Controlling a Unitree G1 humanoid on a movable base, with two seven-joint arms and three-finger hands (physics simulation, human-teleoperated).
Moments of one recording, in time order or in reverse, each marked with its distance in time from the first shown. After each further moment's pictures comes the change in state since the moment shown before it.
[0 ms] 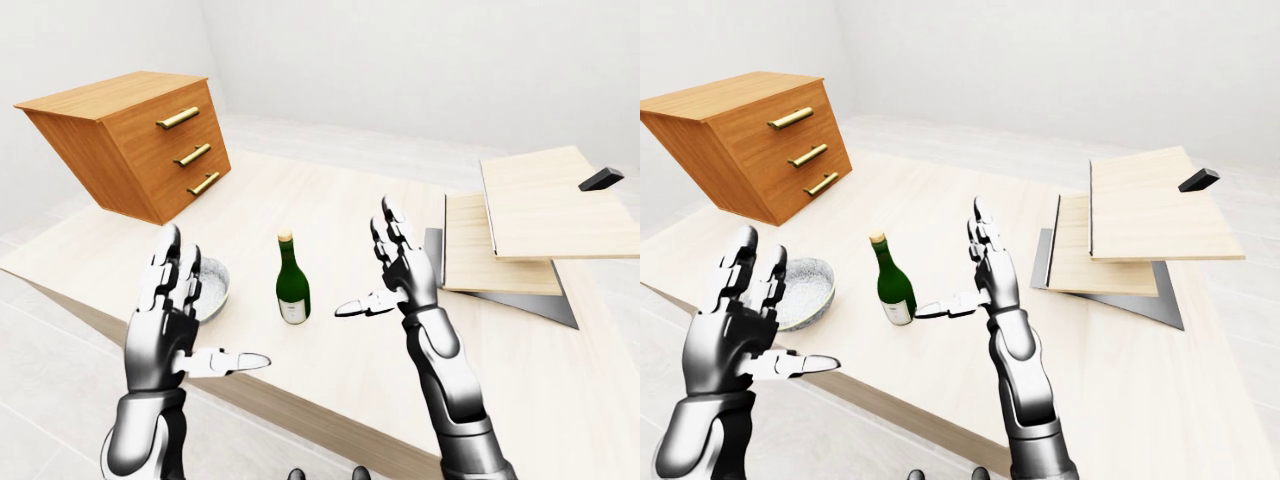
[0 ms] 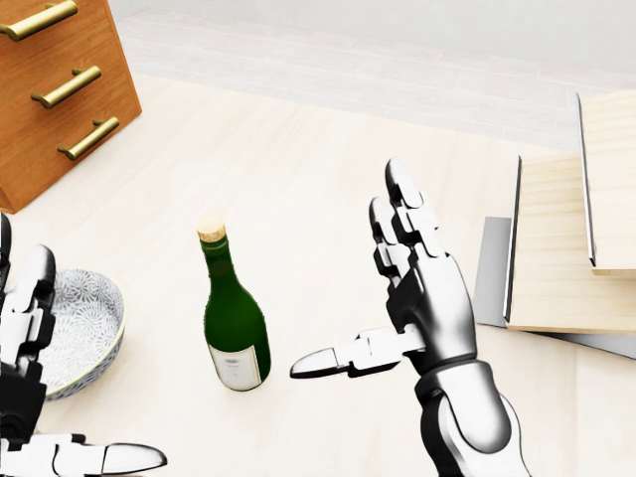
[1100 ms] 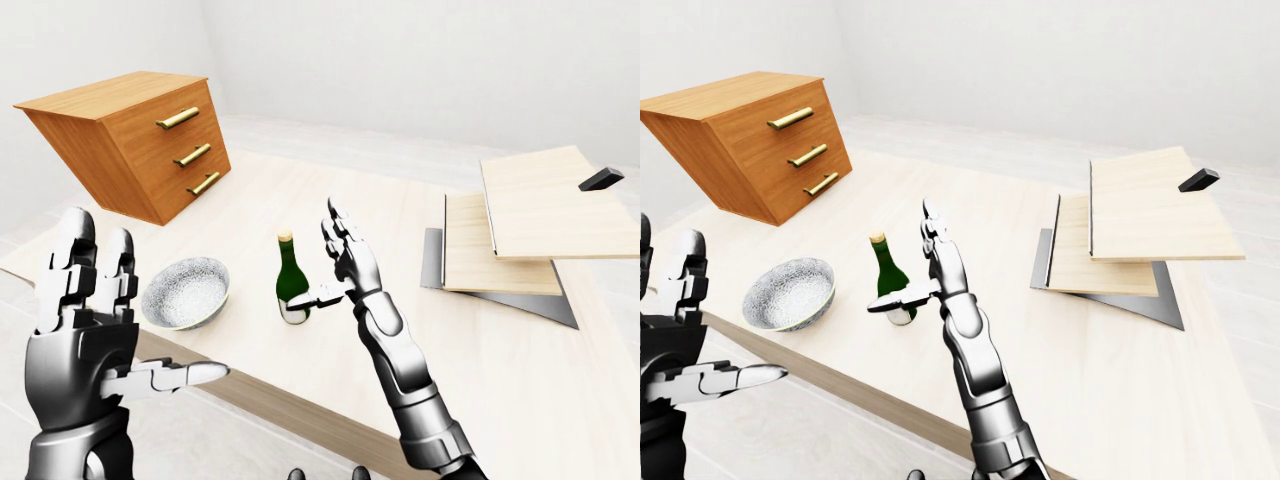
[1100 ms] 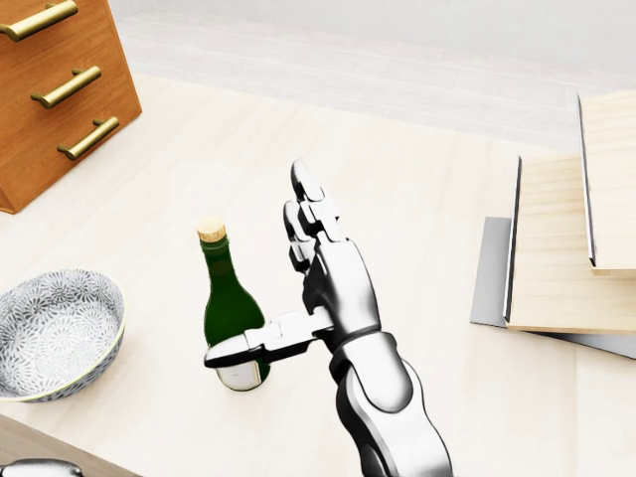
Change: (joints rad) left arm -0.012 -0.040 0.252 -0.164 -0.093 0.000 -0.101; right arm -0.181 0.132 0.097 0.267 -0.042 0.000 -0.046
